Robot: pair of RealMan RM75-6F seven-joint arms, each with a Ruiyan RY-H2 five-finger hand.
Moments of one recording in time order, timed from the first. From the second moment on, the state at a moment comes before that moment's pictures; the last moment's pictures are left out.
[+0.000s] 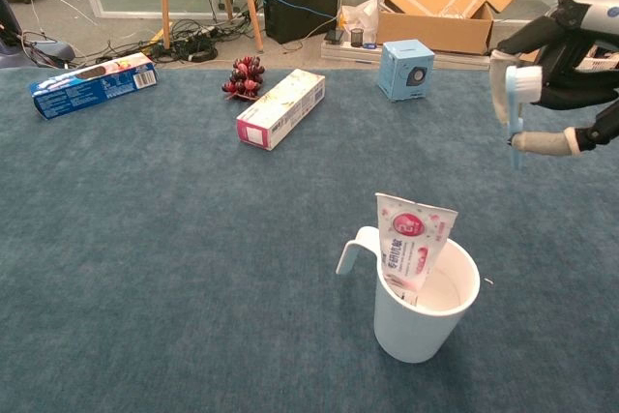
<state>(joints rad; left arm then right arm) -0.12 -1.01 -0.07 -1.69 1.06 1.28 0.21 0.59 -1.15 -0.02 -1.61 -1.81 1.26 0.37</state>
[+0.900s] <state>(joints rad) -0.12 -1.01 -0.08 -1.69 1.07 1.28 0.19 0.69 -1.25 -0.11 -1.41 -1.97 1.41 0.95</state>
